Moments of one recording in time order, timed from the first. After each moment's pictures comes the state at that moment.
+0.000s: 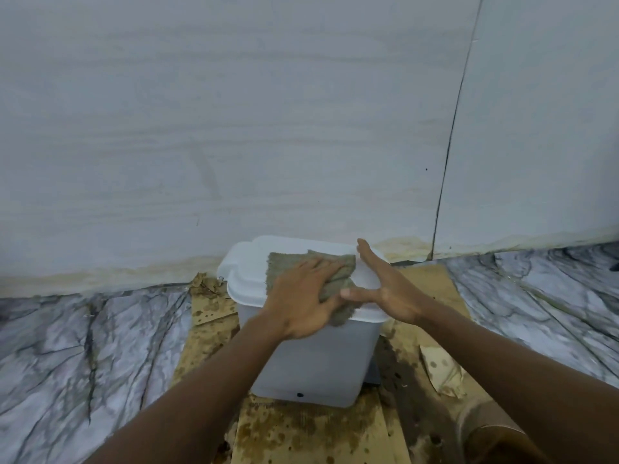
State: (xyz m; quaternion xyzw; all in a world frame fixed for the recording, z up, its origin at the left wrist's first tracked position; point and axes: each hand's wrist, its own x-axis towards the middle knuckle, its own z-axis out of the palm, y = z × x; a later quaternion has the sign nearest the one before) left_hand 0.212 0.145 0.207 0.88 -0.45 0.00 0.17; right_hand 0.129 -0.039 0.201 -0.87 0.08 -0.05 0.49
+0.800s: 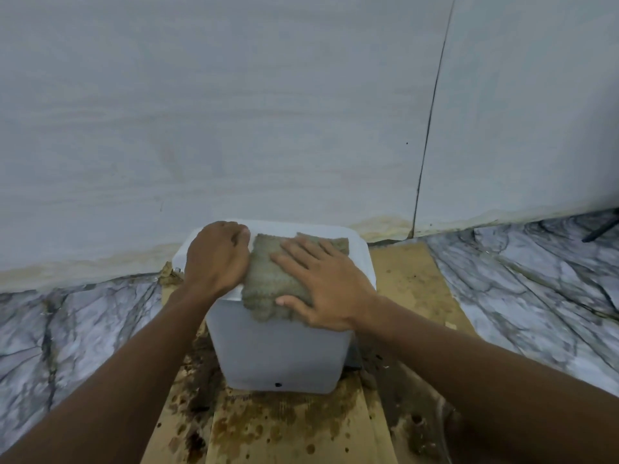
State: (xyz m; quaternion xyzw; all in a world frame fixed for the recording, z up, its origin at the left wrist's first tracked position) left_hand 0.282 0.163 0.209 0.92 -0.26 0.14 0.28; right_hand 0.157 -0.008 0.171 -0.98 -0.10 -0.16 0.01
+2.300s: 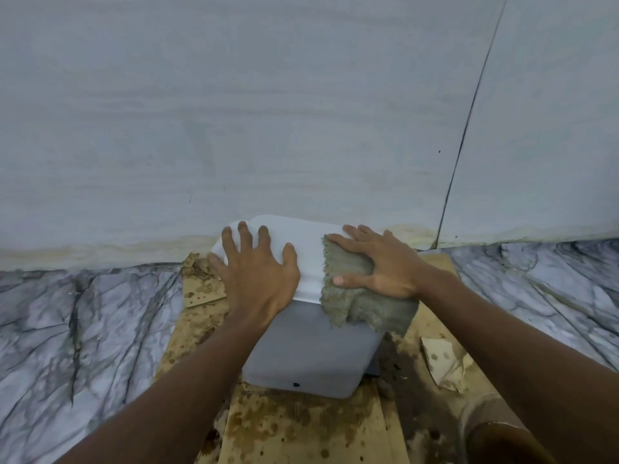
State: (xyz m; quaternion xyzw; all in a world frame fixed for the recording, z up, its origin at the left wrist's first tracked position) left_hand 0.251 0.158 0.180 0.96 -0.13 0.14 0.20; right_hand 0.174 -0.059 0.202 -0.99 0.00 0.02 0.15
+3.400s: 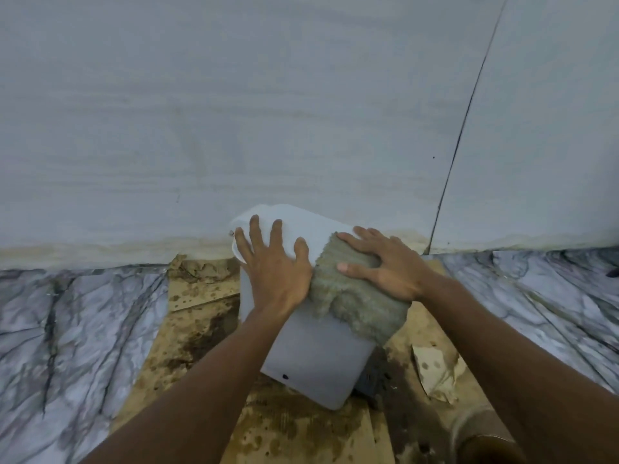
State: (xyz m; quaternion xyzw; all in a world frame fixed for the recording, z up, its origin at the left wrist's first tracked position) left_hand 0.261 0.108 0.162 0.89 -0.15 0.11 0.41; right_hand 0.172 -0.074 0.205 -0.97 0.08 0.01 0.21
